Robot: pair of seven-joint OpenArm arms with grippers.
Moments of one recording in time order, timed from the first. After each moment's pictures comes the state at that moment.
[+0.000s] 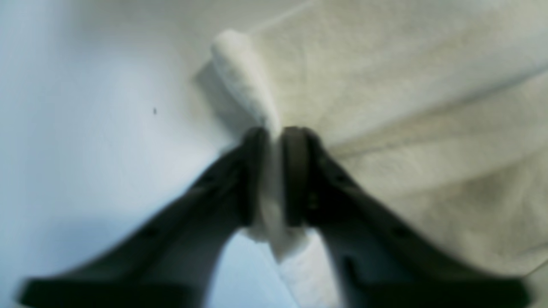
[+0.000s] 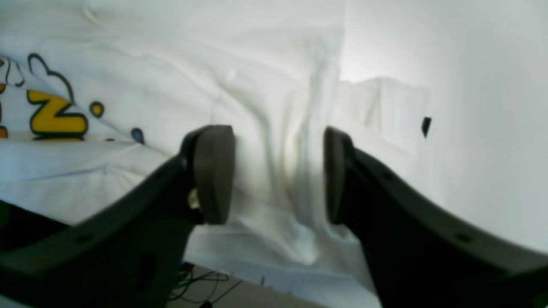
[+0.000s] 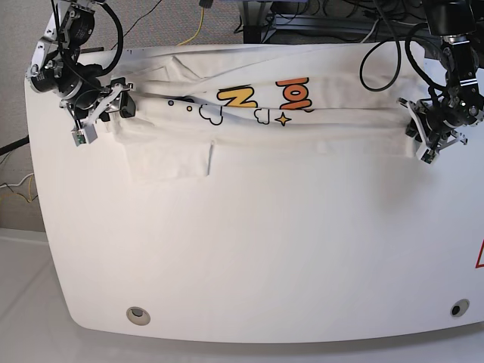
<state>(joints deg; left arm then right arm) 7.5 -26.4 -18.5 84.2 -12.1 -41.9 46.0 -17.0 13.9 30.1 104.3 39.6 30.5 -71.2</state>
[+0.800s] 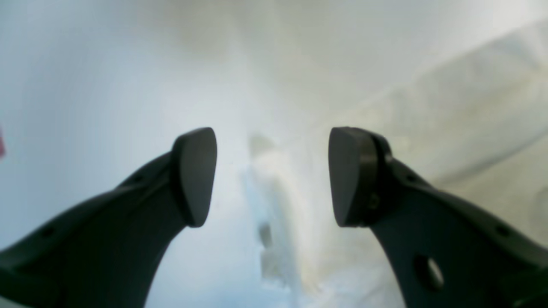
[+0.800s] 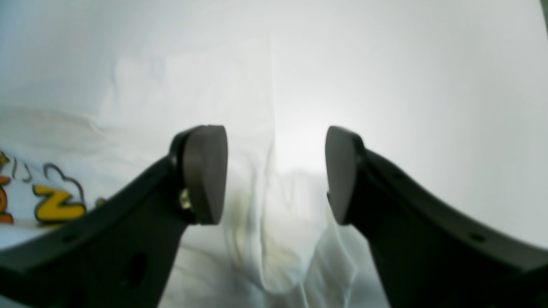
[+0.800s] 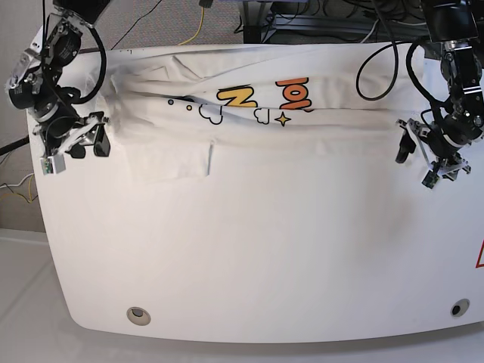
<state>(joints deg) 5.2 -26.3 -19.2 94.1 -14.1 -42.1 44.5 -7.2 13.9 37.3 106.3 39.8 30.5 -71.1</state>
